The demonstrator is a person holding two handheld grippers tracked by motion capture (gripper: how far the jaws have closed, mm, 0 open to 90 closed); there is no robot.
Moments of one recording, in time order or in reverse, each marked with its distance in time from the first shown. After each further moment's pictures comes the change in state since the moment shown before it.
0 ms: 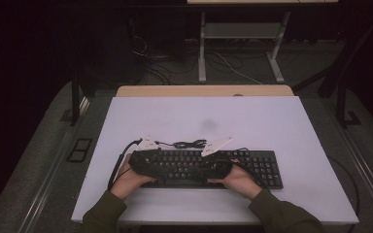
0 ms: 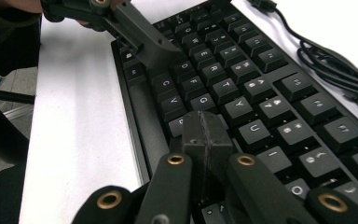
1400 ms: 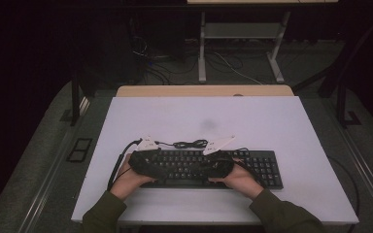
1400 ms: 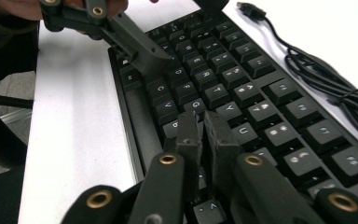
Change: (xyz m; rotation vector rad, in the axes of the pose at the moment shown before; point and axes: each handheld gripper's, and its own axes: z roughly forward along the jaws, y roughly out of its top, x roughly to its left) left arm 0.000 0.000 -0.001 -0.001 -0.001 0.004; right arm -0.002 0.002 -0.007 -0.018 -0.018 -0.001
